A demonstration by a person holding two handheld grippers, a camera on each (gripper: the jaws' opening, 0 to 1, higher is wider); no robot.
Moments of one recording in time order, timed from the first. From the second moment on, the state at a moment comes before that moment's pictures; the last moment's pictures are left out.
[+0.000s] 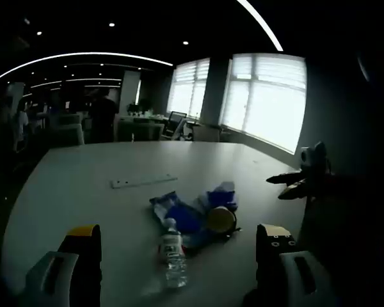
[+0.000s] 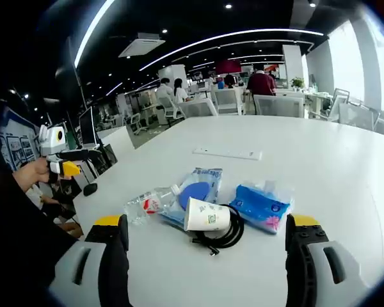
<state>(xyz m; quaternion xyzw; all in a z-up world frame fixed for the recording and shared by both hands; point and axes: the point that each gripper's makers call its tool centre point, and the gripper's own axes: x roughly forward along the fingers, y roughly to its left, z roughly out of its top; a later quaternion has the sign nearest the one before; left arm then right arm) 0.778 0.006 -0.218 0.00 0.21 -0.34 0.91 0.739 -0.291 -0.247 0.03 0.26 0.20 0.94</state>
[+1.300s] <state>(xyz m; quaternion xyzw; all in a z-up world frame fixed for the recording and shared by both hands) 0.777 0.008 -0.218 0.00 0.22 -0.34 0.91 0.741 -0.288 -0.243 0.03 0.26 0.20 0.94</state>
